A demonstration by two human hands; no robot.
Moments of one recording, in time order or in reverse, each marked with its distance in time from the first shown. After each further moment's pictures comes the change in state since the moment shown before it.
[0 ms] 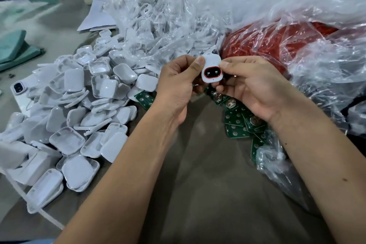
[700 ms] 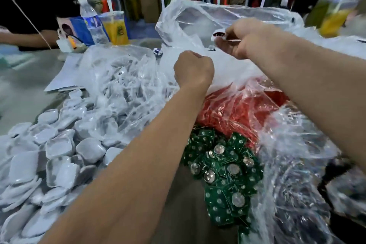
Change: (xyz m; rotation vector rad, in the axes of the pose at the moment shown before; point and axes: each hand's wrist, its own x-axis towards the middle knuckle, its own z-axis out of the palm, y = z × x) left_hand 0.149 0.060 0.122 0.421 0.179 0.119; right_hand 0.170 -0.173 -0.046 0.040 0.500 -0.014
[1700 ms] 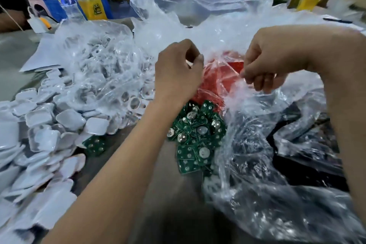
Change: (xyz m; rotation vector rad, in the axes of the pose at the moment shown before) left_hand -0.082 -0.023 -0.021 0.353 -0.047 0.624; right_hand -0.148 0.005 -0.120 -1.427 -0.250 -0.116
